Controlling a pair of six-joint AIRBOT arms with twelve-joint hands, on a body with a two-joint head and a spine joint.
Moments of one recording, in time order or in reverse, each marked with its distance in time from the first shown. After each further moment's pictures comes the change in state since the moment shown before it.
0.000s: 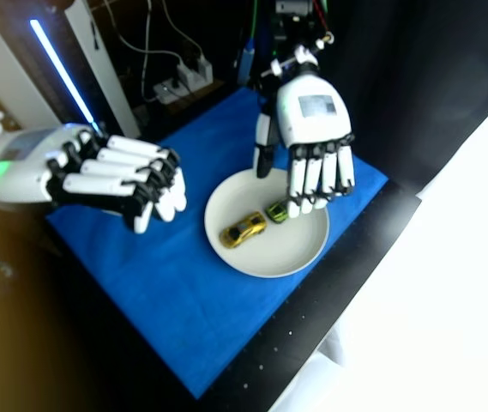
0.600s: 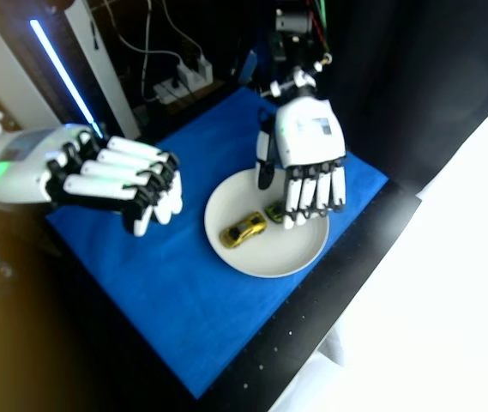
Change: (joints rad) left arm 0.022 -0.063 0.079 -0.036 0.053 0.000; right arm 0.000 -0.002 0.000 -0.001 0.000 0.004
